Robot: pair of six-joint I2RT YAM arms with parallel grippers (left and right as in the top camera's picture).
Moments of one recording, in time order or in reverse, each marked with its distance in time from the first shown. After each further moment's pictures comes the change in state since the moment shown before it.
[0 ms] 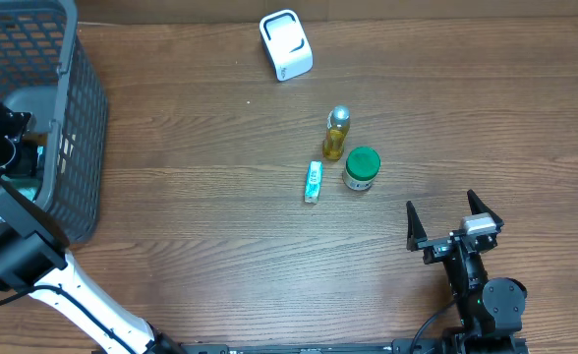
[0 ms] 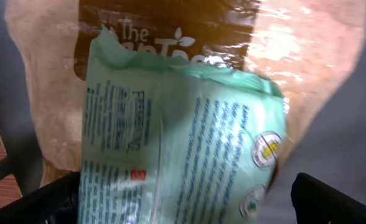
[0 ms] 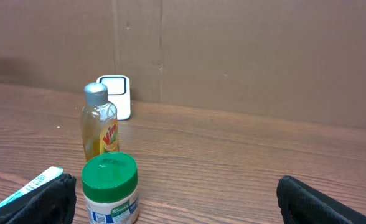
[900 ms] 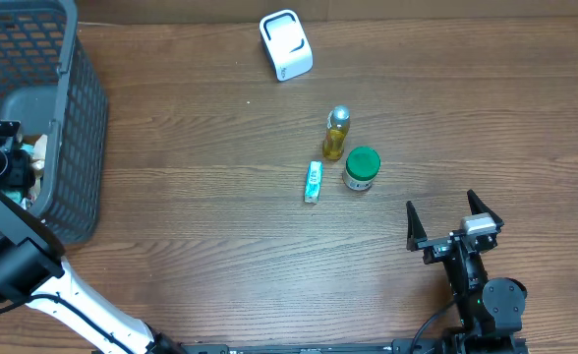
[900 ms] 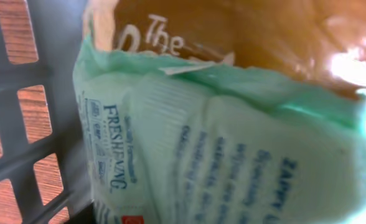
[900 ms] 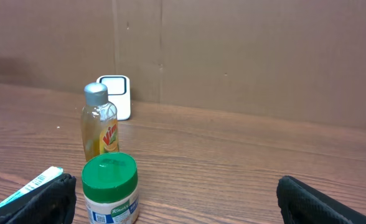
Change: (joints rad) left arm 0.036 -0.052 -0.132 0.150 -0.034 0.013; right arm 0.000 0.000 0.000 0.000 0.000 0.000
